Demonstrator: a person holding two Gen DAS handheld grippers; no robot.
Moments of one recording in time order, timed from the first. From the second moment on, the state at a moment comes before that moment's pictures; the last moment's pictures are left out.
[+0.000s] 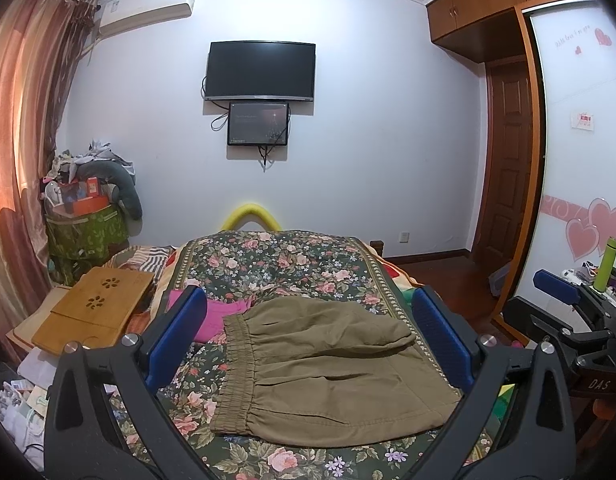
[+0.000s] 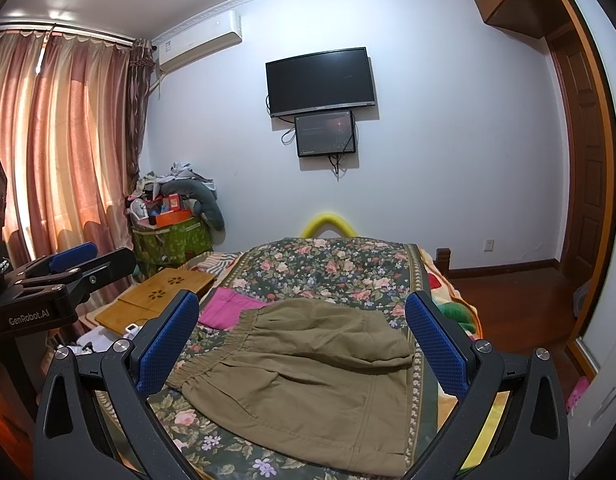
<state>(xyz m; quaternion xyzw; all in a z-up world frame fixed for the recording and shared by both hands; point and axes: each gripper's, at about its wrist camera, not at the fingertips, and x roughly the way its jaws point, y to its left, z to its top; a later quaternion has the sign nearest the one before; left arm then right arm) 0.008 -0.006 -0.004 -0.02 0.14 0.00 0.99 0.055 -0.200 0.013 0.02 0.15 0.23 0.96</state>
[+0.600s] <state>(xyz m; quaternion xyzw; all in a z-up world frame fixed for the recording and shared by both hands) 0.040 -0.002 -0.017 -0.02 0.17 0.01 0.99 0.078 -0.199 -0.004 0.02 0.18 0.22 0.96</state>
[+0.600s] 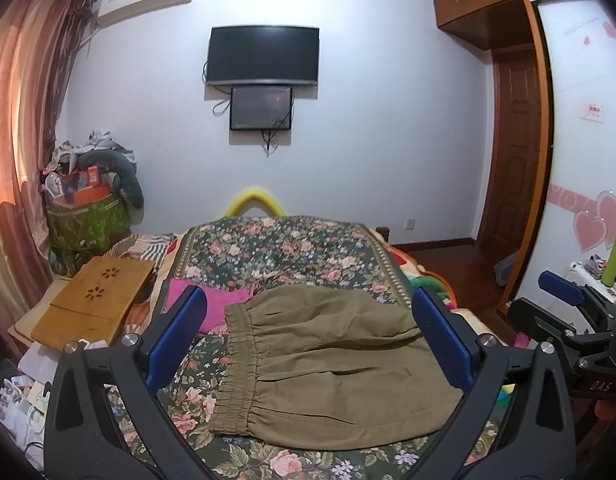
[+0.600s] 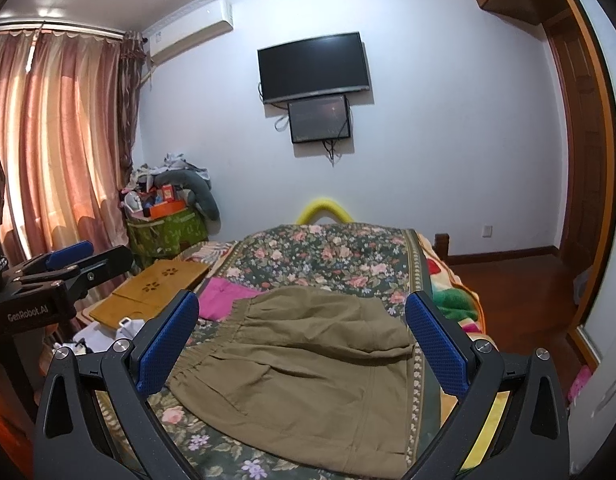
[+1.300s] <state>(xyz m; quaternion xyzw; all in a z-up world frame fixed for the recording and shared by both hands) 0.231 0.070 -0.141 0.01 0.40 0.05 0.92 0.222 -0.235 -0.124 0.01 0.39 0.20 0.90</state>
